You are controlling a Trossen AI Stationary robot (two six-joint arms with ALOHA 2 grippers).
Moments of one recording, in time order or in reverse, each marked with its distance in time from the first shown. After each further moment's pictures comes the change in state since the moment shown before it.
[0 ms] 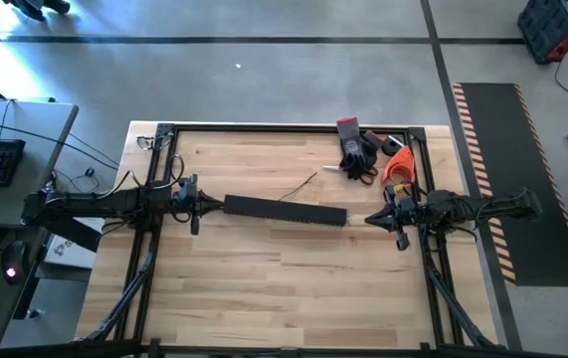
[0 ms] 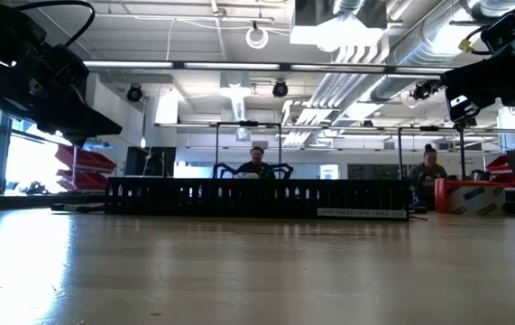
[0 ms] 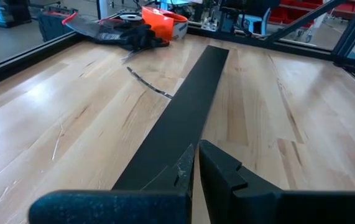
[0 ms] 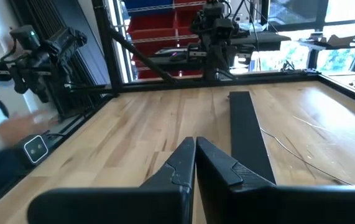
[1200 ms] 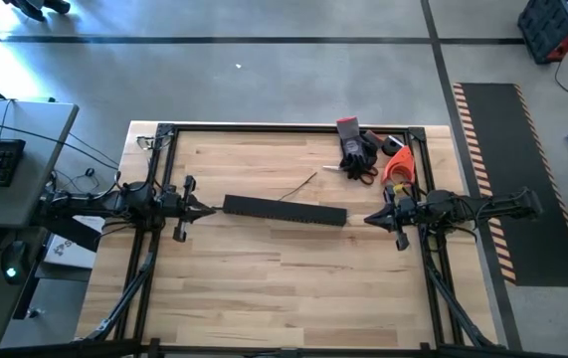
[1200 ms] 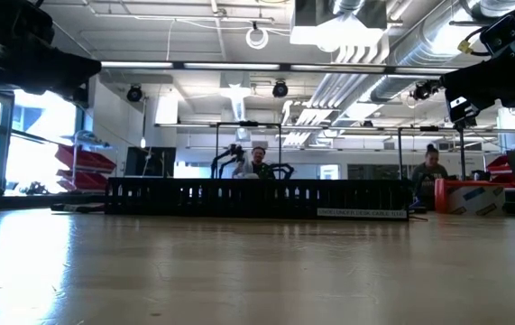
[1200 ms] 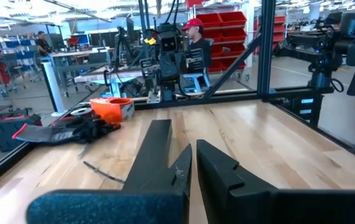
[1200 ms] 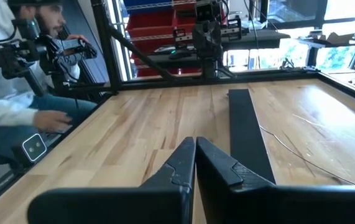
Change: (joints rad) left arm -0.143 -0.304 0.001 -0.009 0.069 0.229; right arm 0.000 0.007 0.000 -0.002 0.002 0.000
